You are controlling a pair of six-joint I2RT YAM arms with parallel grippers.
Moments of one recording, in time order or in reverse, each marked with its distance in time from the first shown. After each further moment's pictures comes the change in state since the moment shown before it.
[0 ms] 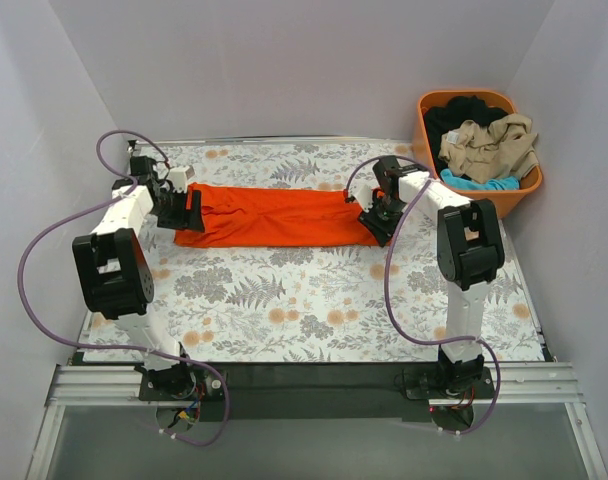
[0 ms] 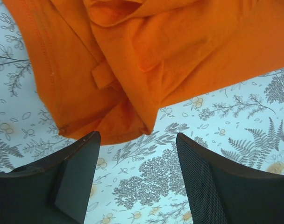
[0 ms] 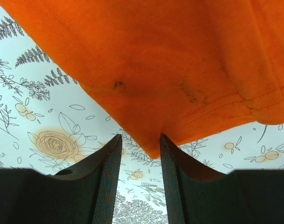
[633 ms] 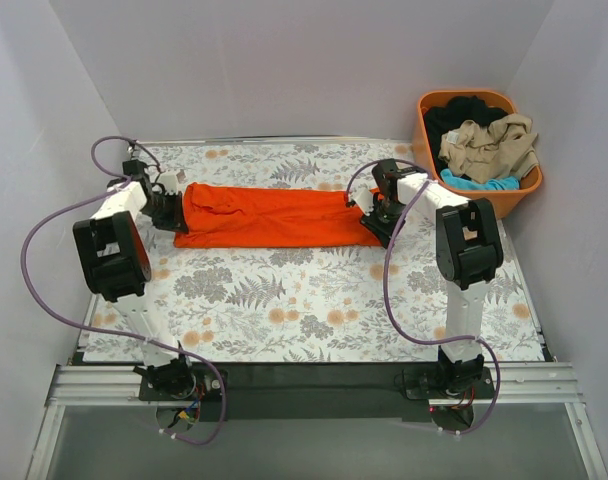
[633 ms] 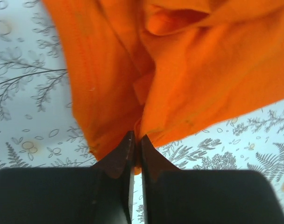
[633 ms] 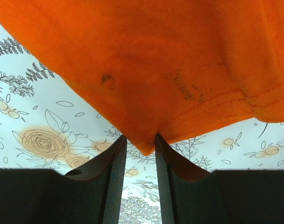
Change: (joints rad) left arm 0.071 0.164 0.081 0.012 0.014 0.027; right arm 0.000 0.013 -0.021 0.002 0.057 -0.013
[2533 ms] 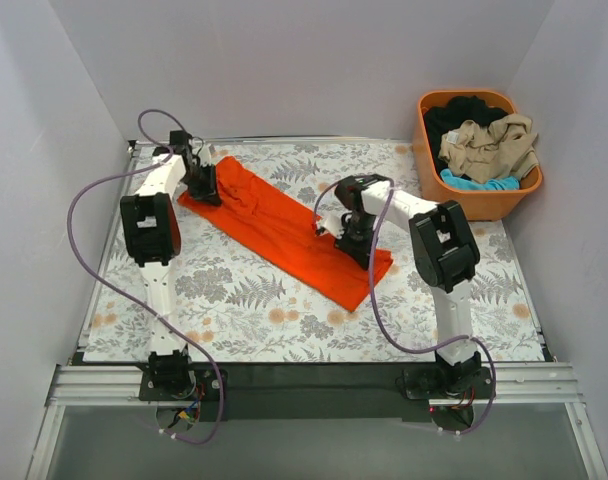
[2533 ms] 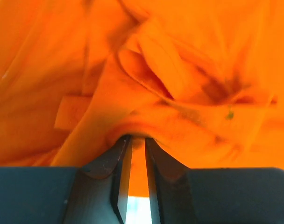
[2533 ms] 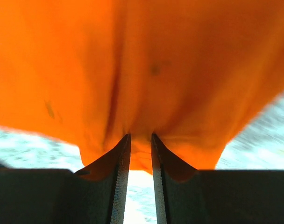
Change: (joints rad) left arm -0.185 0.381 0.491 -0.102 -0.092 -0.330; right arm 0.166 0.074 0.088 -0.189 -0.043 -0.031
